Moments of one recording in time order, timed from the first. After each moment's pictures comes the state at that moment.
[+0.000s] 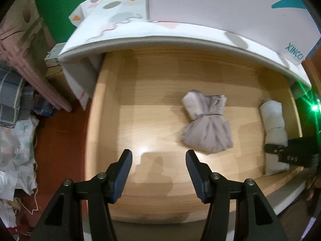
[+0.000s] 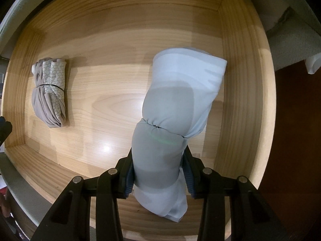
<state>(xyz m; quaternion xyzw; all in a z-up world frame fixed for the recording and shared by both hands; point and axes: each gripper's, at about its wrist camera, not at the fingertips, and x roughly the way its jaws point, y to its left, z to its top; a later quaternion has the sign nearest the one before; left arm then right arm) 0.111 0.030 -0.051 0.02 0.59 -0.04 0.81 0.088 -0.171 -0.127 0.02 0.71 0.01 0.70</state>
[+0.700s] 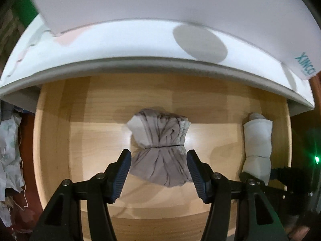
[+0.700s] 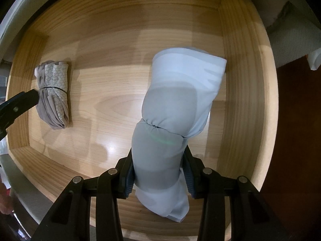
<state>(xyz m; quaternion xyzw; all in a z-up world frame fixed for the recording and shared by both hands) 0.170 -0.036 -0.076 0.00 0.63 -0.06 0.77 0.095 -0.190 -0.118 0.04 0.71 0.02 0.70</state>
